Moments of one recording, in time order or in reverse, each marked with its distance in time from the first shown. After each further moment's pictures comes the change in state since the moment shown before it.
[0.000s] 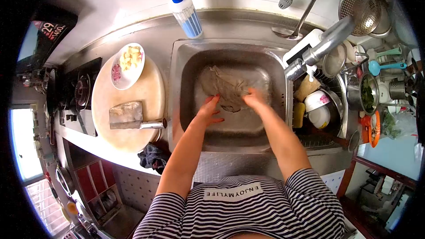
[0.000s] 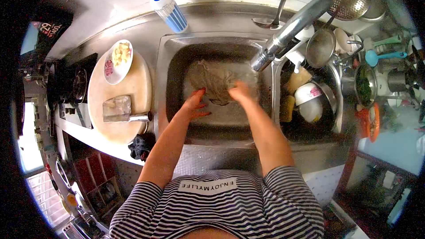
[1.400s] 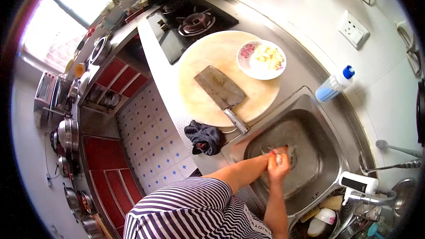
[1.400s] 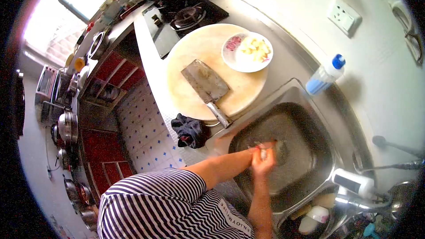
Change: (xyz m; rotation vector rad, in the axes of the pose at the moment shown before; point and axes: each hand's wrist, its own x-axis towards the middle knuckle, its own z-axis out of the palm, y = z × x) left_hand 0.063 -0.024 0.016 0.119 -0.191 0.202; right_hand -0.095 -0.066 0.069 0.163 0.032 -0.894
